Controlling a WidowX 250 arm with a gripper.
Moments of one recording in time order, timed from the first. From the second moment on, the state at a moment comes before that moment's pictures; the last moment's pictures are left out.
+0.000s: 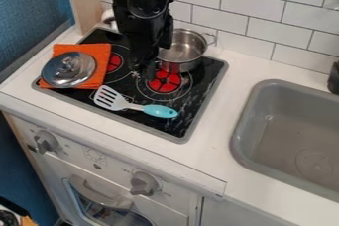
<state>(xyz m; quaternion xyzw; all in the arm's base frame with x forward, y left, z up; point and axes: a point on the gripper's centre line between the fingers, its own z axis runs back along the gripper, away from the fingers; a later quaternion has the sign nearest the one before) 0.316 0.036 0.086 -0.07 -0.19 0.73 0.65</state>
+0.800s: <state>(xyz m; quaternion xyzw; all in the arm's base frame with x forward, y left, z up) 0.347 0.106 0.076 -0.06 -0.24 0.80 0.54</state>
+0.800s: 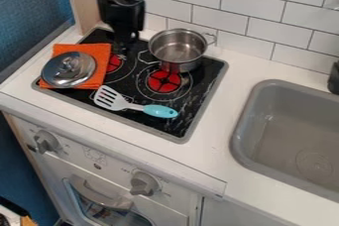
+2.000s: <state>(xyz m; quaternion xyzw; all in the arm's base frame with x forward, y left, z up) 0.441 0.221 0.026 -0.06 -0.26 0.89 0.37</state>
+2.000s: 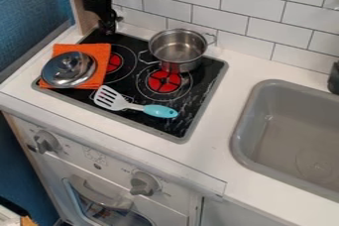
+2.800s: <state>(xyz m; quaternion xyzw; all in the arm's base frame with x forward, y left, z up) 0.463 0.228 0.021 -0.10 -0.27 0.89 0.35</state>
